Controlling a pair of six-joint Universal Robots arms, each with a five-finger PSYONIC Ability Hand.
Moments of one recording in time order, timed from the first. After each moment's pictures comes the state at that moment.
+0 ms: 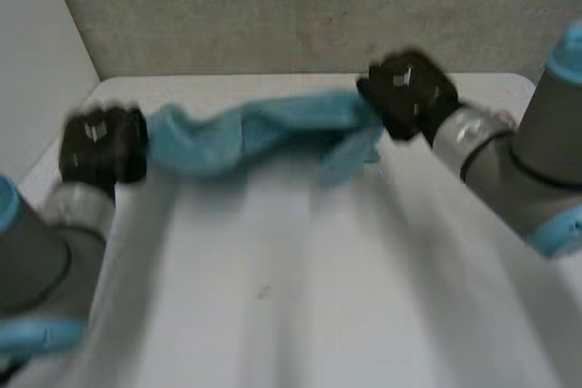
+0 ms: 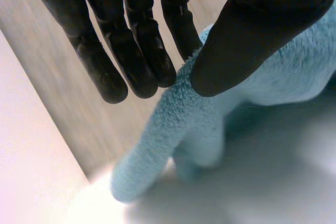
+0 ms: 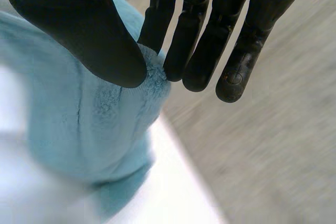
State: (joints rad) left arm 4.37 -1.73 -1.92 3.66 -1.70 3.29; right arm 1.98 -1.18 1.32 -0.05 1.26 2.56; left_hand 1.09 1.20 1.19 1.19 0.97; right_hand 0.97 1.18 1.18 1.19 0.99
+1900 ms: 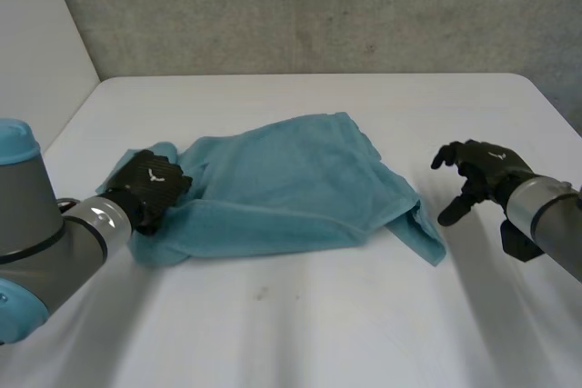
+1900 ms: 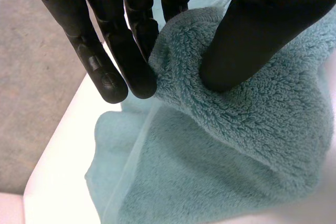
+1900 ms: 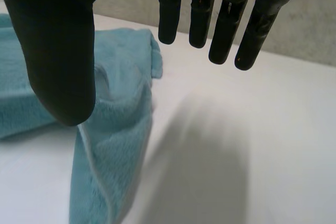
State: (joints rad) left arm 4.45 -1.88 -1.69 3.19 -1.36 3.95; right arm 1.73 -1.22 1.60 0.03 1.35 3.12; left_hand 1.11 1.18 1.19 1.19 0.96; right_hand 0.39 0.45 0.44 0.43 0.25
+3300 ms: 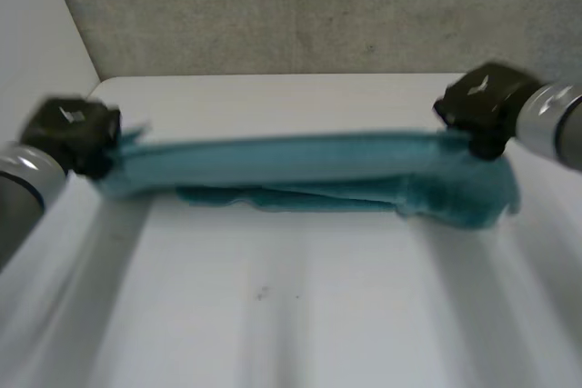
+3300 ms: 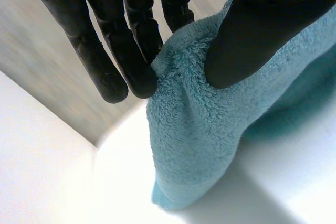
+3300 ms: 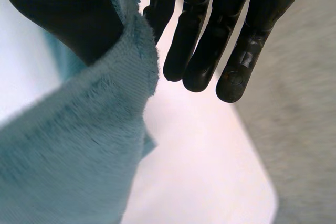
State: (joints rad) left arm 4.54 -1.72 -1.64 3.13 -1.50 3.62; right arm 1.86 -1.21 1.07 0.59 1.40 2.31; left_hand 1.11 1.19 1.19 1.20 0.96; right_hand 0.97 1.17 1.18 1.19 0.98
